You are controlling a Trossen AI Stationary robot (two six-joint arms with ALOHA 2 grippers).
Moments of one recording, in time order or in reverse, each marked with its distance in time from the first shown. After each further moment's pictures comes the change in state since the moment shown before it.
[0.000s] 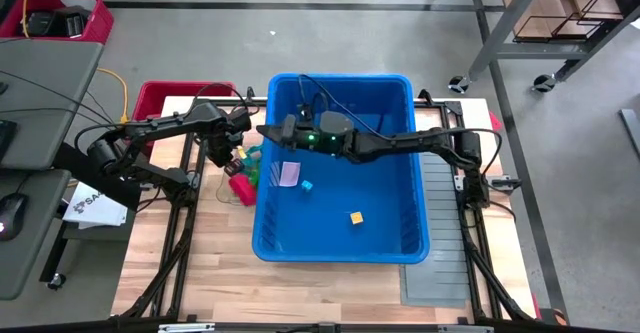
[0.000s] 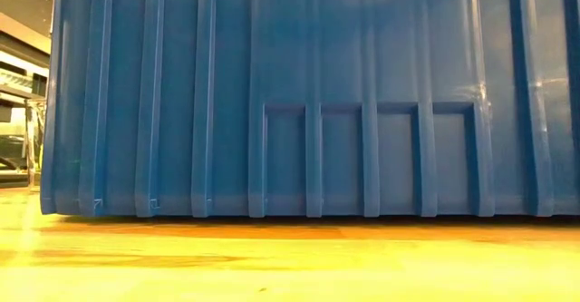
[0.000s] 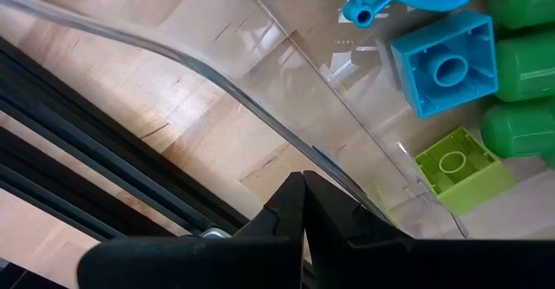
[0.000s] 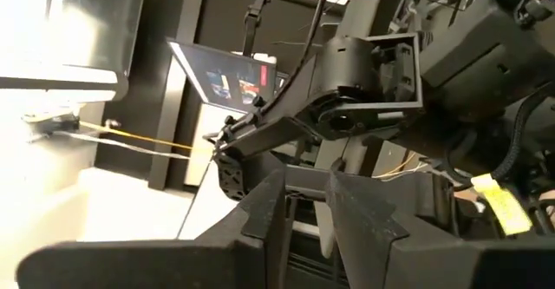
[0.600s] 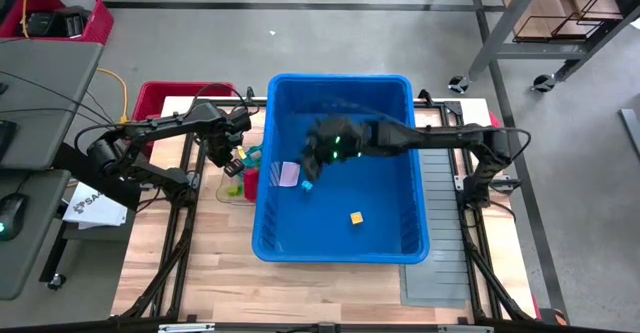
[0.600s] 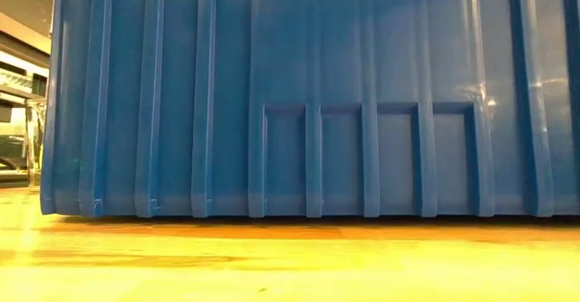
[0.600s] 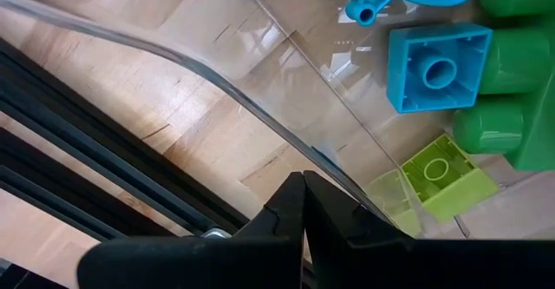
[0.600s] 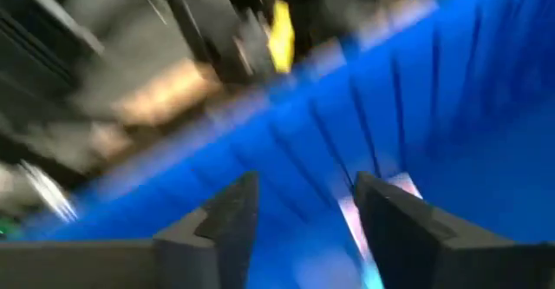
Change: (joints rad) left arm 0.000 0.000 0.000 0.000 -0.002 0.007; right arm 0.040 -0.219 0.001 -0.911 -0.035 -0.852
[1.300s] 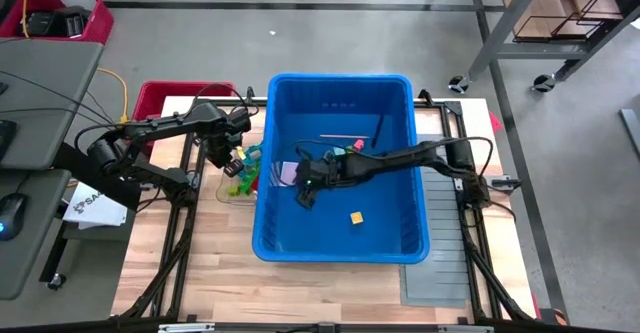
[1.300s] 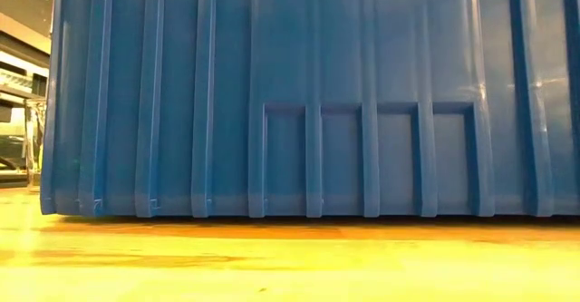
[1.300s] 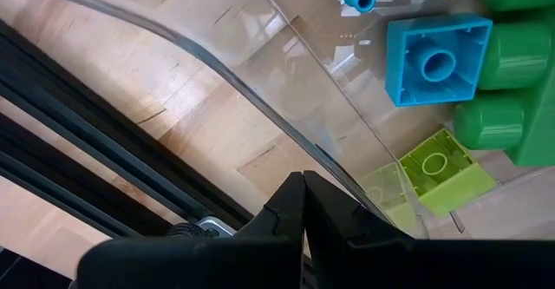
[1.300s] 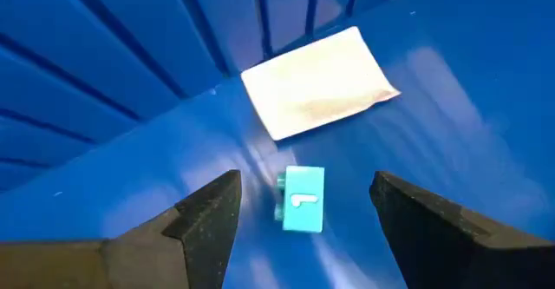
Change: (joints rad) left arm 0.000 0.000 0.000 -0.022 0.003 -0.035; right arm 0.084 0.294 -0.004 -0.129 0.249 -0.020
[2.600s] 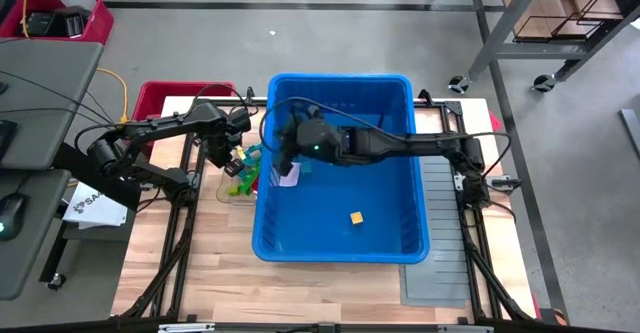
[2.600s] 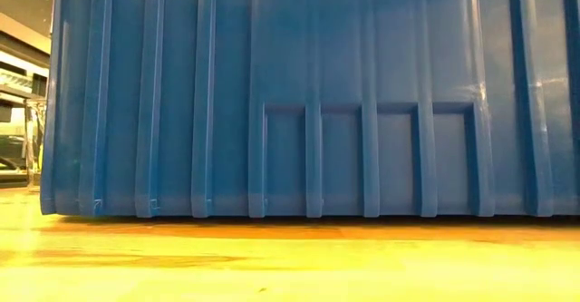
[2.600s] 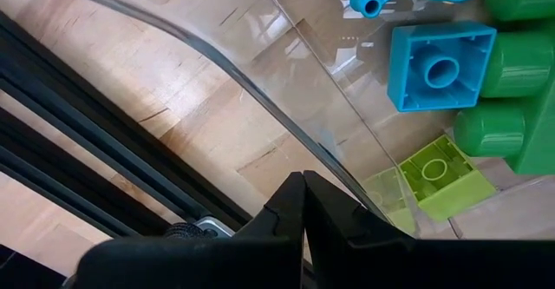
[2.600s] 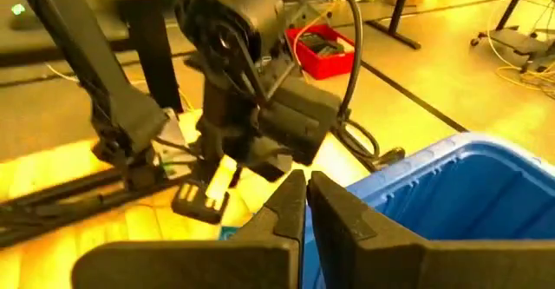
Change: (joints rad) left arm 0.001 0.000 -0.001 0.006 -0.003 -0.026; right arm -0.013 -0.076 0.376 0.143 0.207 -0.286
